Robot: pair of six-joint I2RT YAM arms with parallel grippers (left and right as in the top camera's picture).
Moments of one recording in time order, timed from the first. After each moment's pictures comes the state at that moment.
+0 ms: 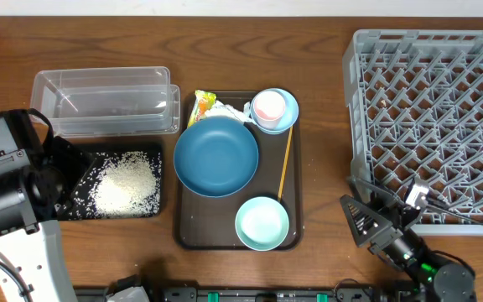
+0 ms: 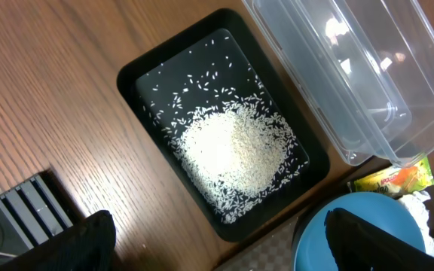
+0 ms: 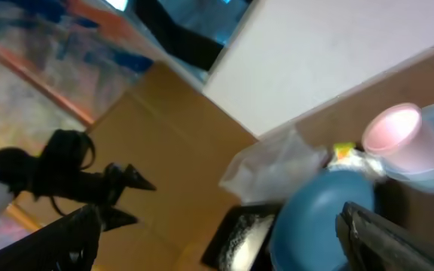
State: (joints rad) left arm 0.37 1.12 1.40 -1.39 -0.14 -0.66; right arm -0.02 0.07 0.15 0.17 -0.81 1.13
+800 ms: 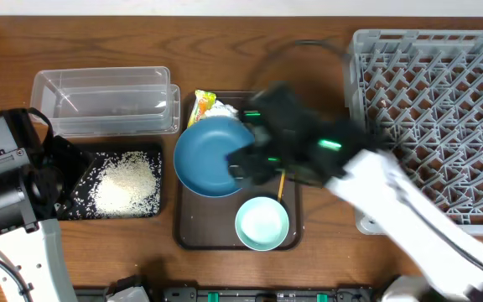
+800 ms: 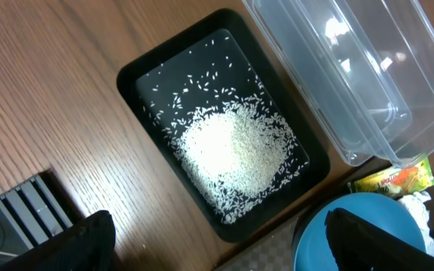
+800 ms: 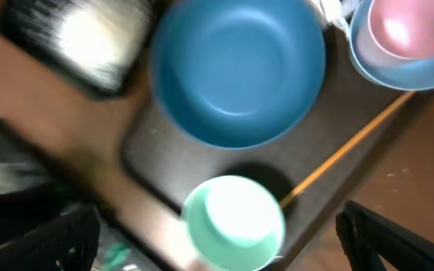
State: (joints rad) left arm 0.37 1.12 1.40 -1.39 -0.14 -0.66; right arm 0.81 1.63 1.66 -1.15 -0.10 0.29
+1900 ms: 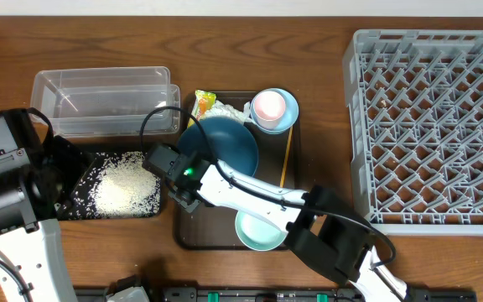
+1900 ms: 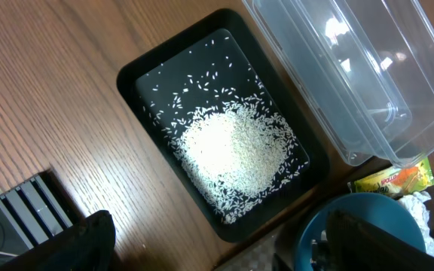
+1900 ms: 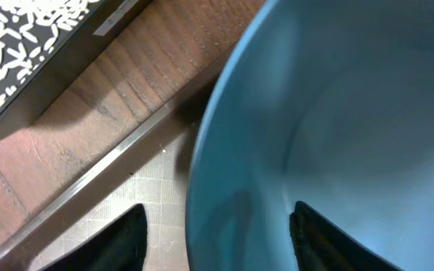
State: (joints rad) left arm 0.37 1.12 1.40 -1.39 -0.14 -0.66; right arm 1.07 2.22 1.75 -0.84 0.09 0.20
